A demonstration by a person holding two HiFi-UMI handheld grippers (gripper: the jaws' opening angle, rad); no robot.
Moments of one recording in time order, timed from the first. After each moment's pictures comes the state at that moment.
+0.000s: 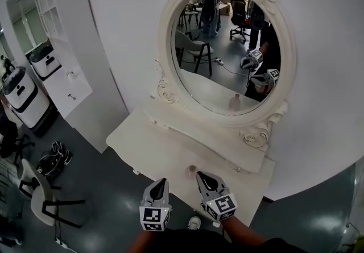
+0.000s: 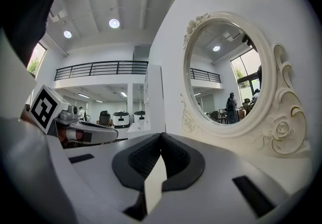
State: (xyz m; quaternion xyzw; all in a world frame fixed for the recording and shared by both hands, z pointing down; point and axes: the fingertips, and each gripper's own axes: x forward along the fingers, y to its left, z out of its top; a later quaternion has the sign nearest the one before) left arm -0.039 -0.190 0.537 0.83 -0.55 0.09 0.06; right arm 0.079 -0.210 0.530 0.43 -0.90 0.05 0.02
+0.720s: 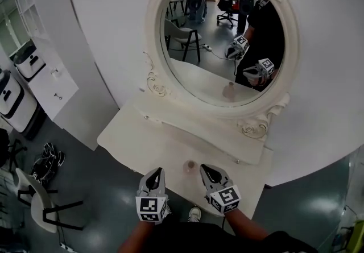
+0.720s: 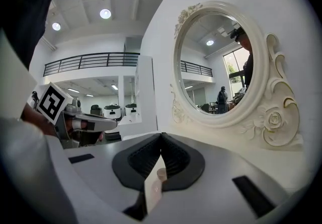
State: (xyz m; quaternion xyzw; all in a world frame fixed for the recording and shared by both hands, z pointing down) left arm -0.052 -0.240 0.551 0.84 -0.53 0.10 0.07; right arm 0.097 -0.237 0.556 0.48 -0.87 0.08 0.06
